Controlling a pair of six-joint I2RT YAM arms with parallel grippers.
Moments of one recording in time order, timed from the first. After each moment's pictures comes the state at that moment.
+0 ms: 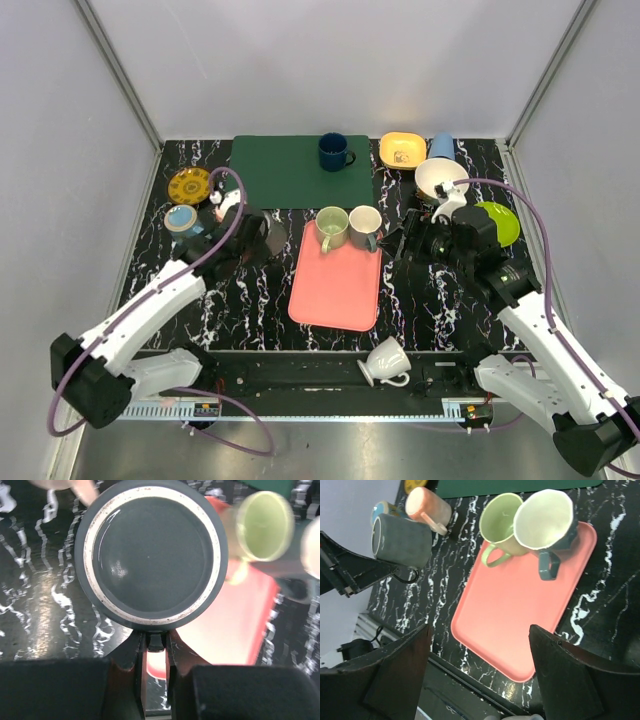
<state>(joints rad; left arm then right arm) -0.56 1.12 0.95 -0.70 -0.30 -0.80 0.48 0.86 0.90 -0.49 -0.17 0.58</state>
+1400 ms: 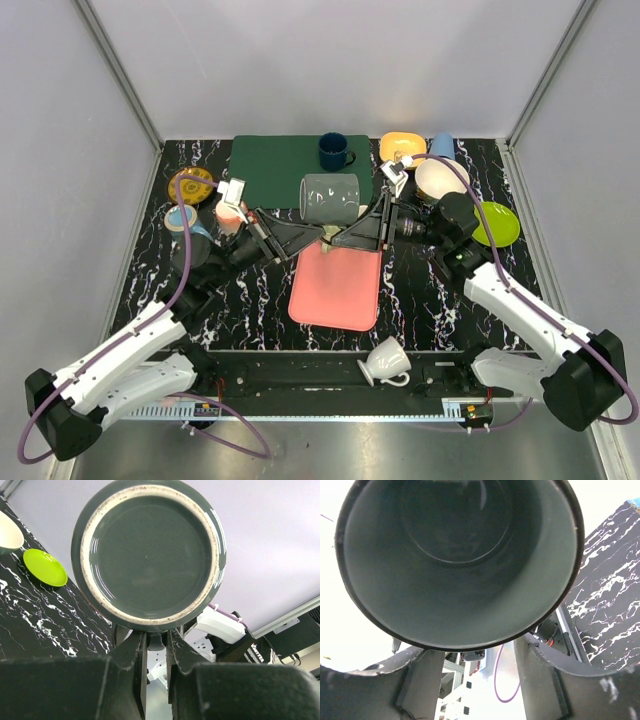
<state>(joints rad) -0.75 0.82 0.73 0.37 0.31 -1.04 0.58 1.12 0.86 0.48 -0.88 1.14</state>
